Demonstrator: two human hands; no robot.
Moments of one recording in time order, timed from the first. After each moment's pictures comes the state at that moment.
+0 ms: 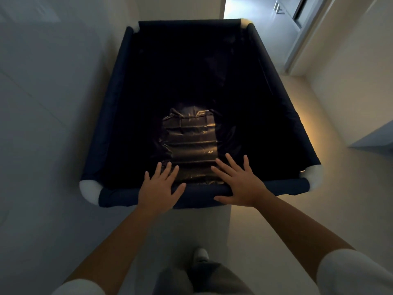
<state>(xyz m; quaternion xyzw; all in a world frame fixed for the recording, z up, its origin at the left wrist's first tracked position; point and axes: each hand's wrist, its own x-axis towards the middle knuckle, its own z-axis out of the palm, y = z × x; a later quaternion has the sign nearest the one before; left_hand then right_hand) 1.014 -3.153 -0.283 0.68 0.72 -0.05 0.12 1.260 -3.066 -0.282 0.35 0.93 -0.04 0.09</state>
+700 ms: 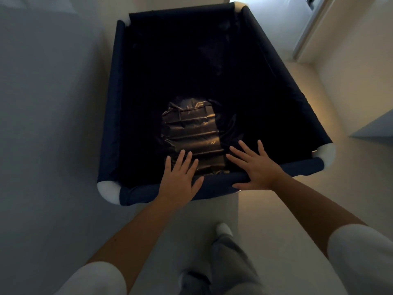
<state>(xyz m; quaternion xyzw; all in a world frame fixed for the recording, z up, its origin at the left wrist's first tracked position) 1.174 -3.228 -0.277 0.71 0.70 -0.09 0.04 1.404 -3.104 -0.276 0.29 0.95 -0.01 0.13</state>
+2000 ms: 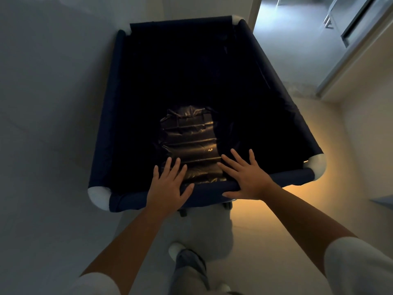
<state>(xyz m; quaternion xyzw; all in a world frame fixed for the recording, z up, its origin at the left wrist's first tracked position) 1.165 -2.990 -0.280 0.61 0.79 -0.03 0.05 1.371 -2.829 -0.286 0.22 0.97 -0.01 0.12</state>
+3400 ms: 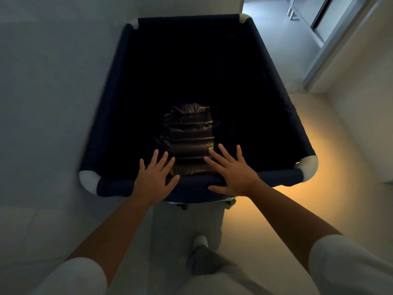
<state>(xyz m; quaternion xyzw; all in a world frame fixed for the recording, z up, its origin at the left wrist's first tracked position) 0.842 -2.828 -0.278 0.70 0.71 -0.04 0.07 1.087 -2.738 -0.283 0.33 0.94 -0.03 0.06</state>
